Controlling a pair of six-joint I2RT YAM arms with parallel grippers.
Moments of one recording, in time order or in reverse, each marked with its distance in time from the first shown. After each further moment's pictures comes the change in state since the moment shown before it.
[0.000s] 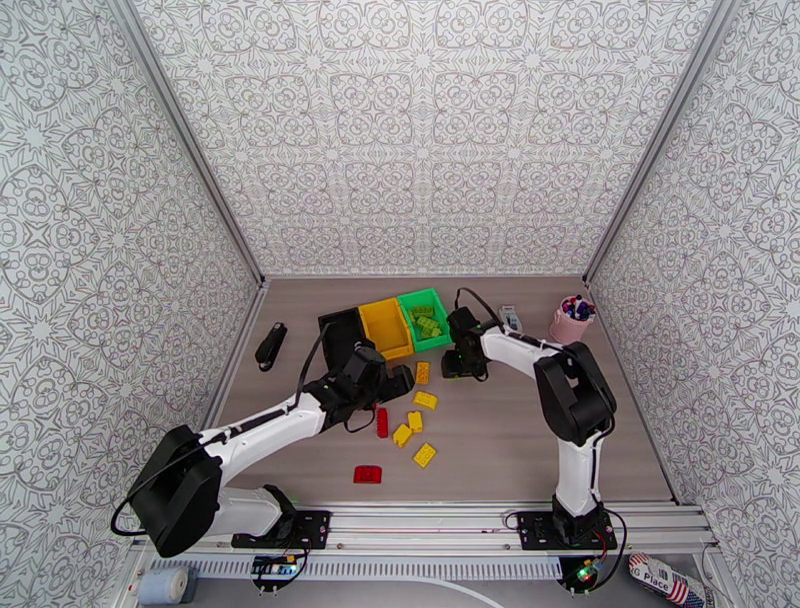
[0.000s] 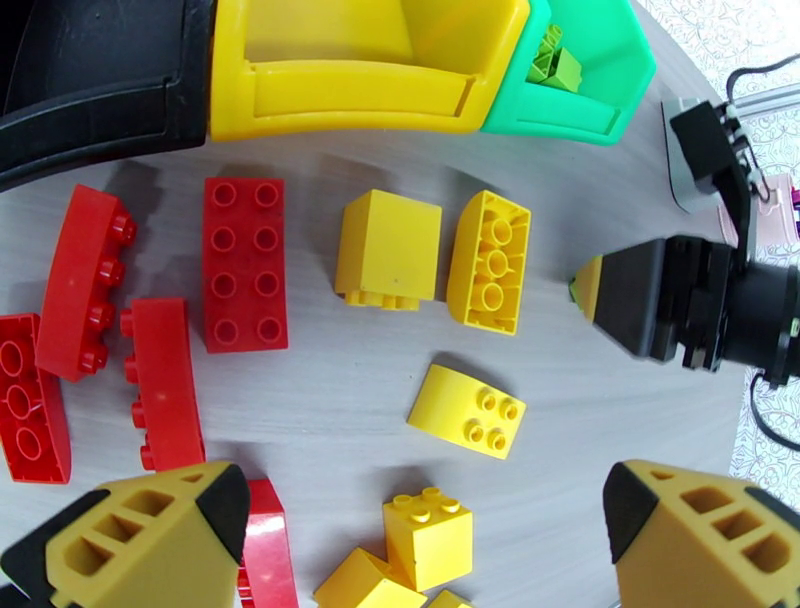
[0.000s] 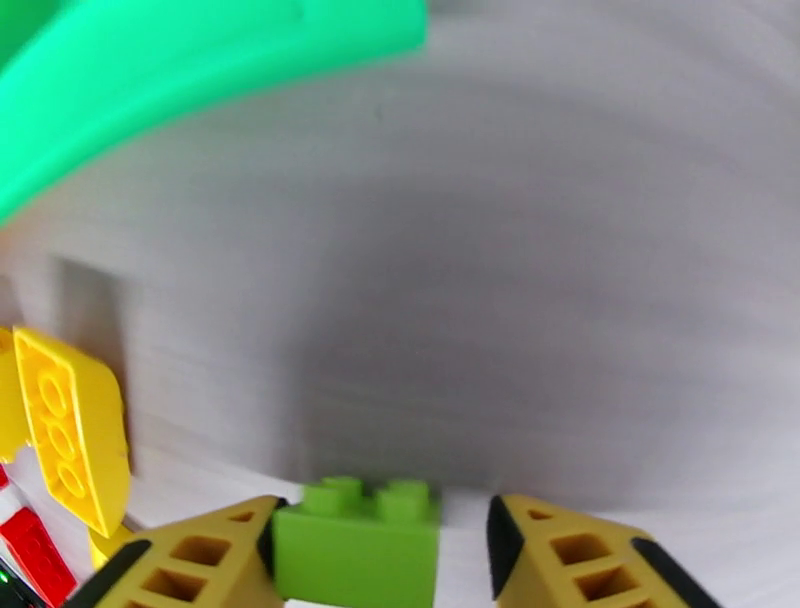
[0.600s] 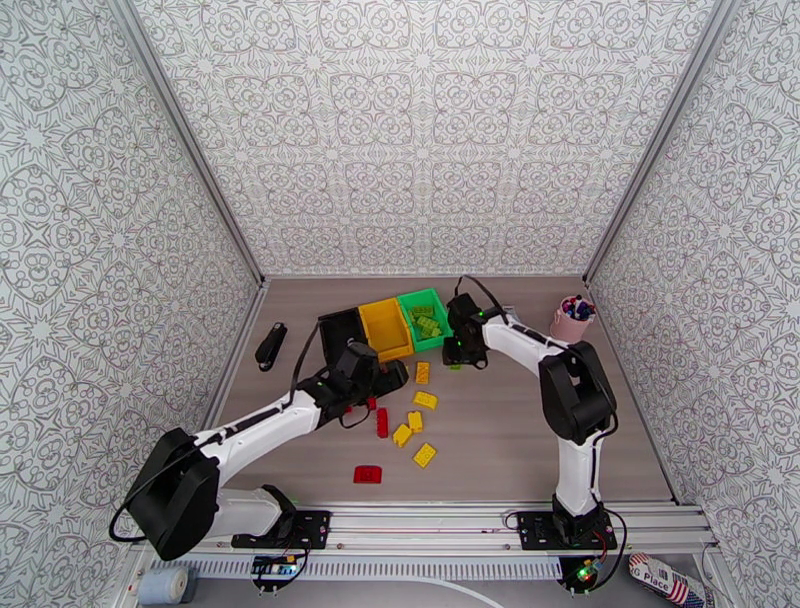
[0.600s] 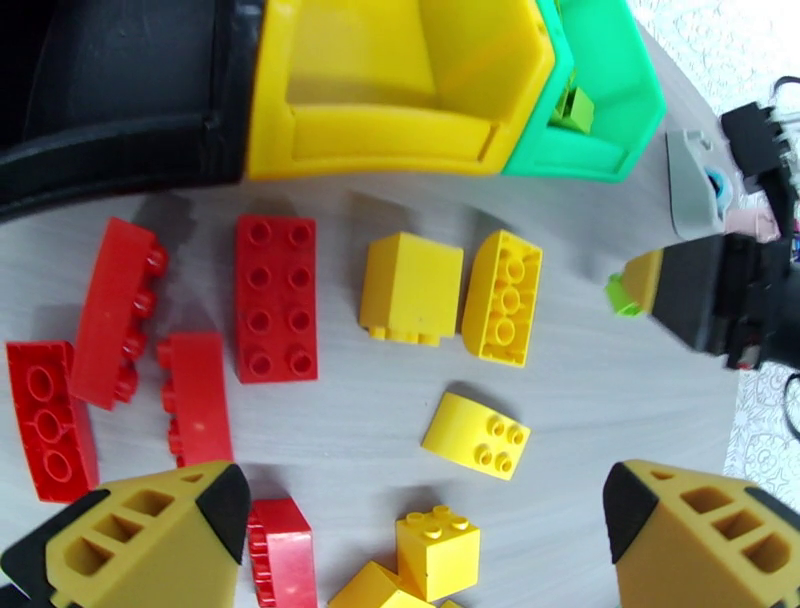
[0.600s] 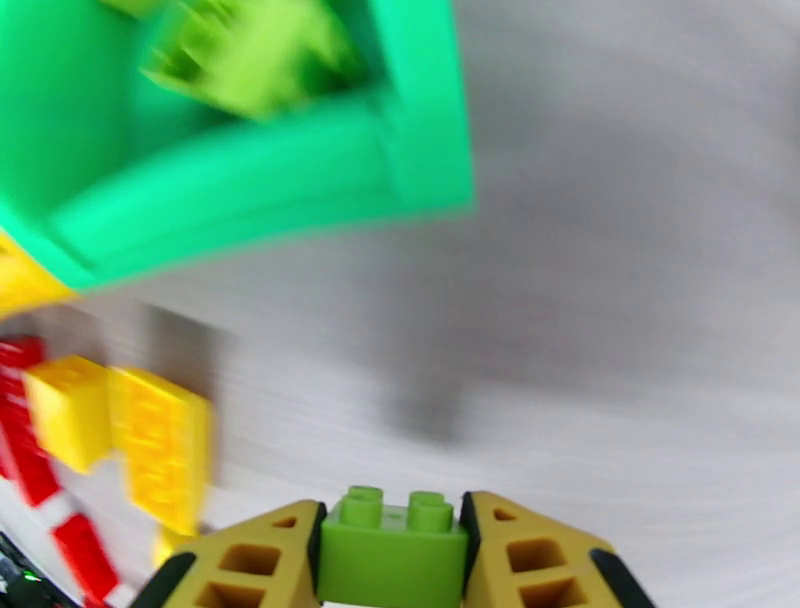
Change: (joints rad) left arm 0.080 -0.029 0.000 -0.003 0.027 0.018; right arm -0.011 0.000 0.185 -0.084 -0.056 0.011
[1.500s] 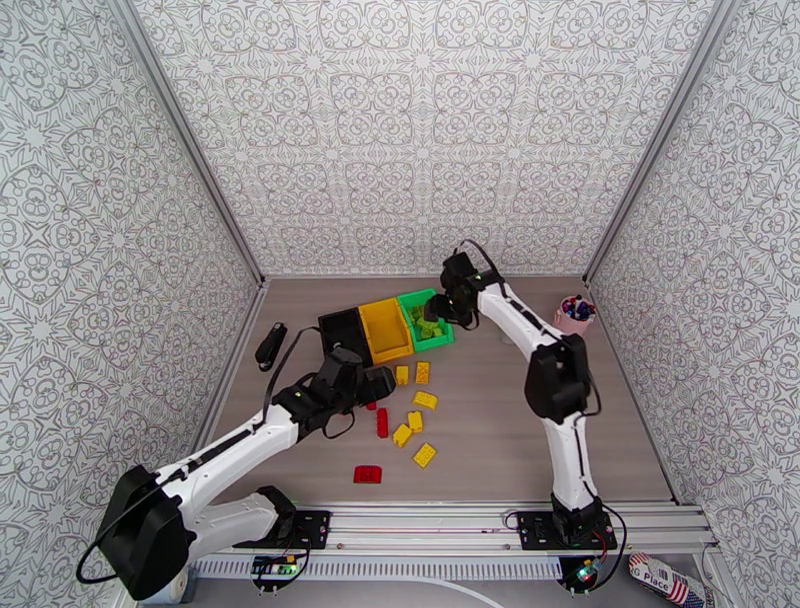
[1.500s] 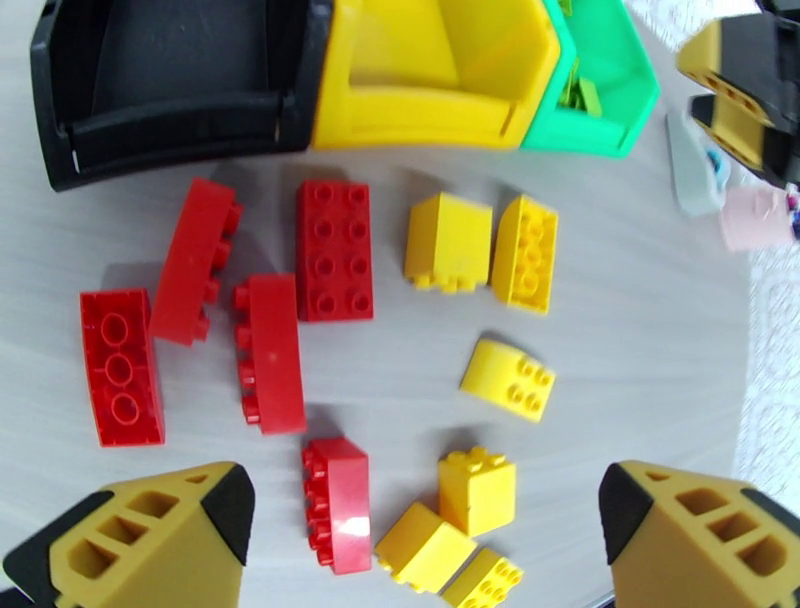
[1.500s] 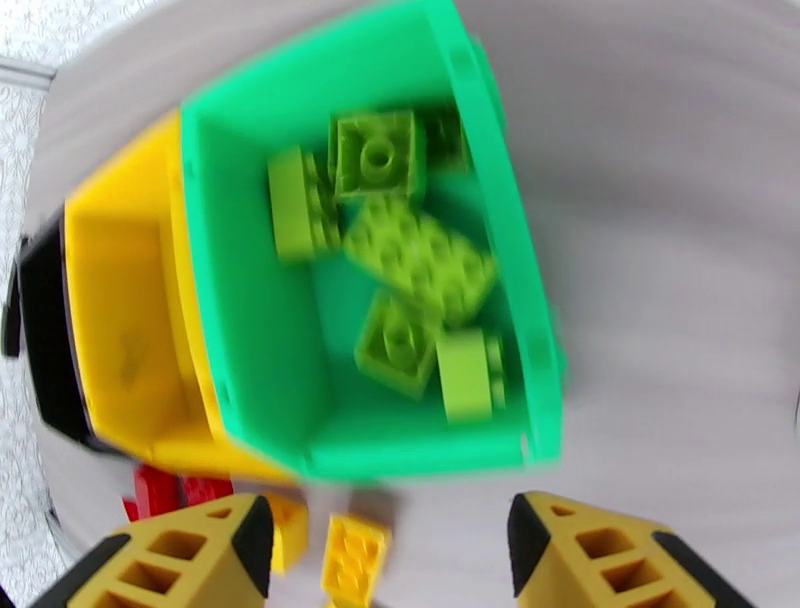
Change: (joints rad) left arm -0.033 -0.145 -0.035 -0.166 -0.012 0.066; right arm -0.031 0.089 0.292 -0.109 -0.090 0.065
